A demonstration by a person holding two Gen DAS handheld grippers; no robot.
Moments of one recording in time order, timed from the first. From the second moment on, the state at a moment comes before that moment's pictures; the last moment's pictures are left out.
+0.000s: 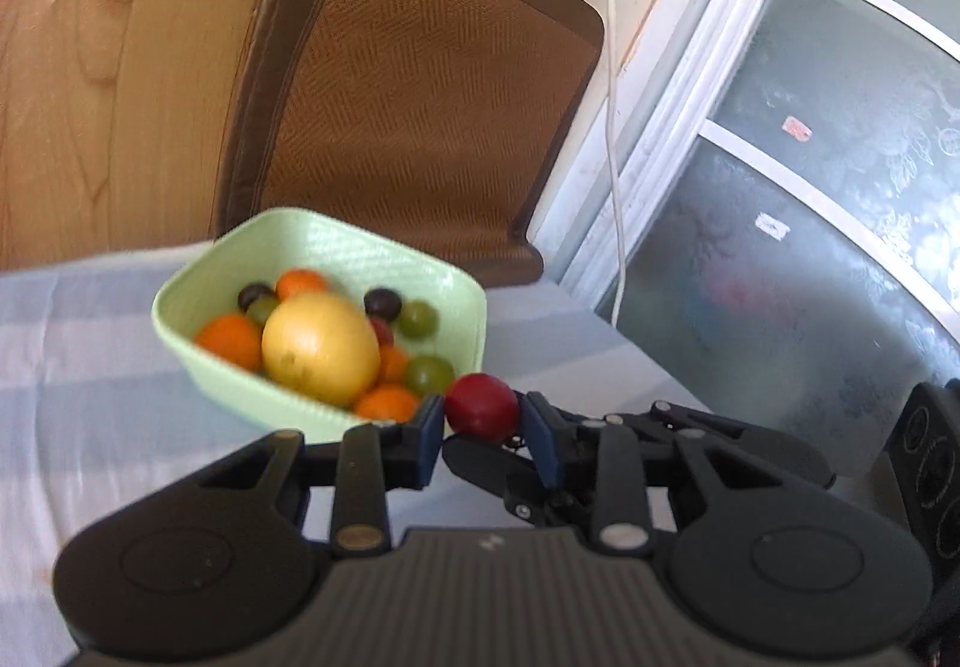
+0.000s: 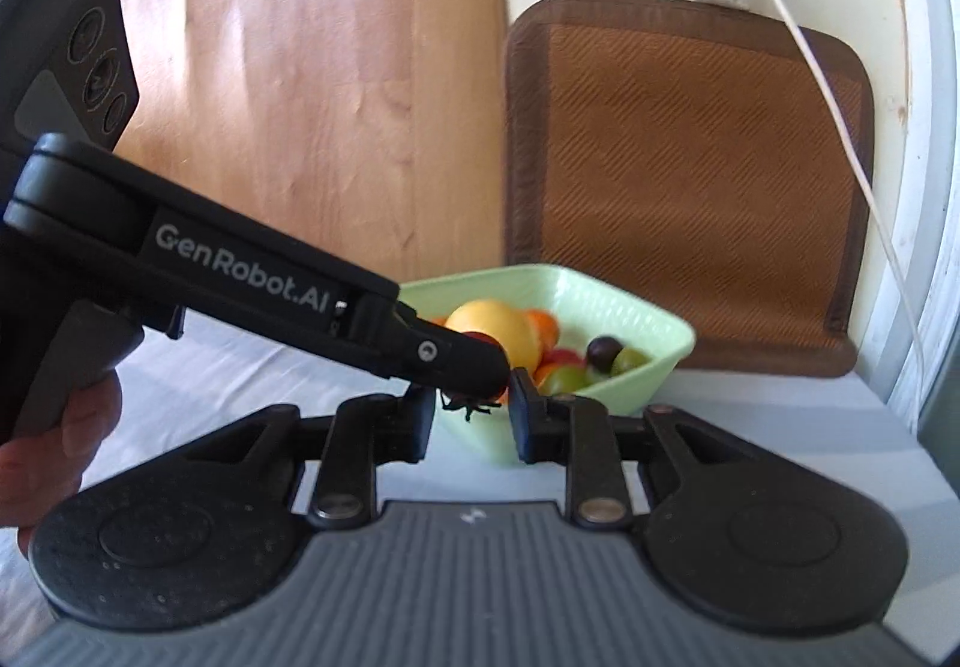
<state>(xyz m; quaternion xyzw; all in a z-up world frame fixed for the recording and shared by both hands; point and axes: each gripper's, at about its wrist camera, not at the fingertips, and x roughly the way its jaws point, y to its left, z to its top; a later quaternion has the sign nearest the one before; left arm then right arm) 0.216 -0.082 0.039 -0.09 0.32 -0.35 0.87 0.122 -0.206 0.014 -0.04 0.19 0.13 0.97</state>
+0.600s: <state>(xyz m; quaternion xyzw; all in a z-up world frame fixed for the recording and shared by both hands) 0.207 -0.060 0.040 -0.08 0.31 -0.23 0.92 0.140 -0.309 0.009 0.21 0.16 0.06 0.96</state>
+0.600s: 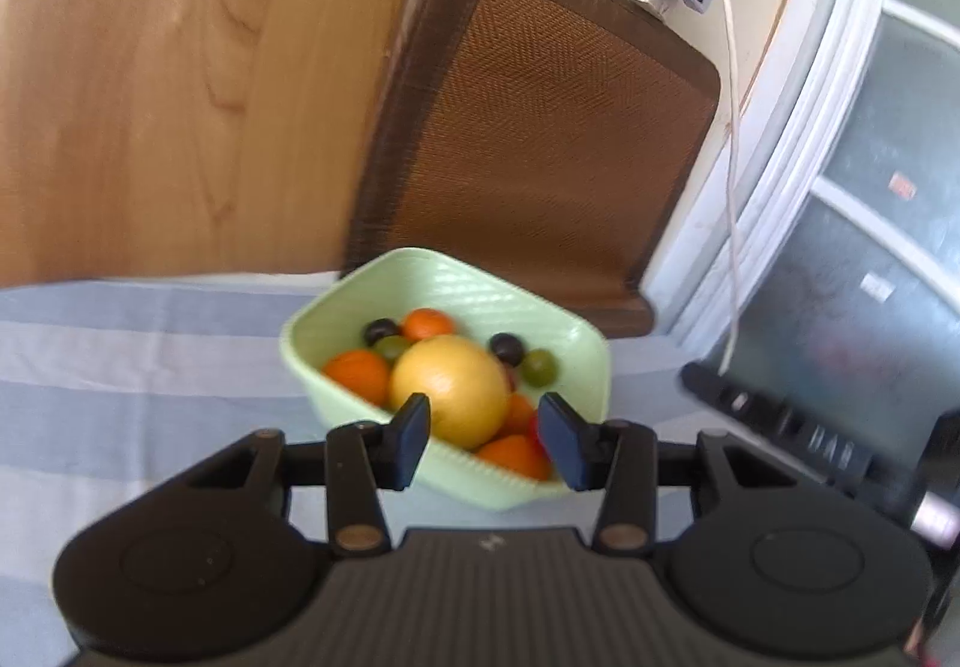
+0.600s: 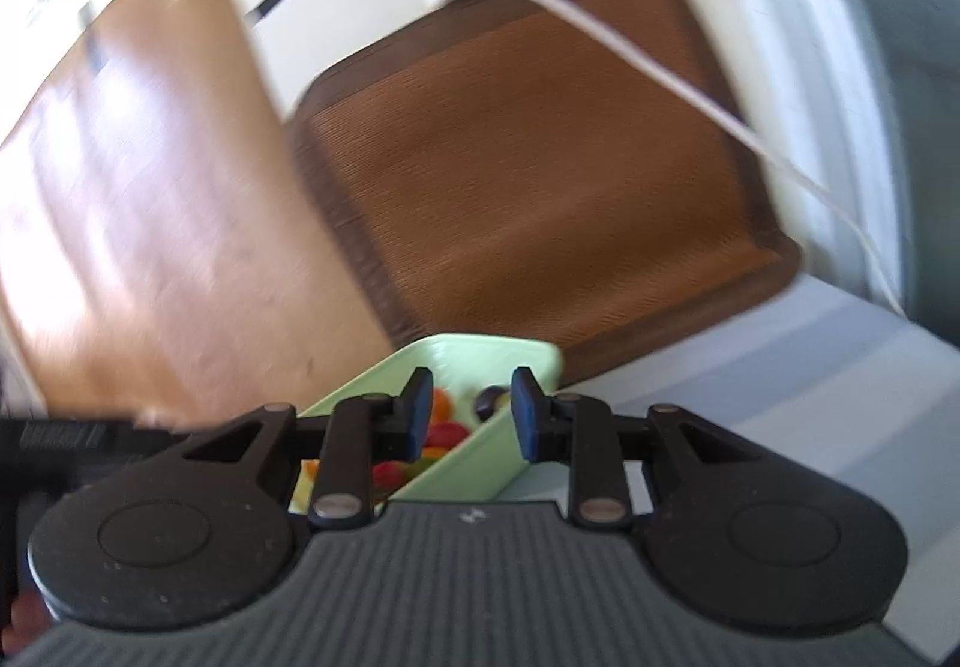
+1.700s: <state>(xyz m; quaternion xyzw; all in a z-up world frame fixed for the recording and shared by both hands) 0.008 -0.043 0.017 0.07 0.27 -0.04 0.96 -0.008 -0.207 -0.017 0.18 0.25 0.02 0.95</state>
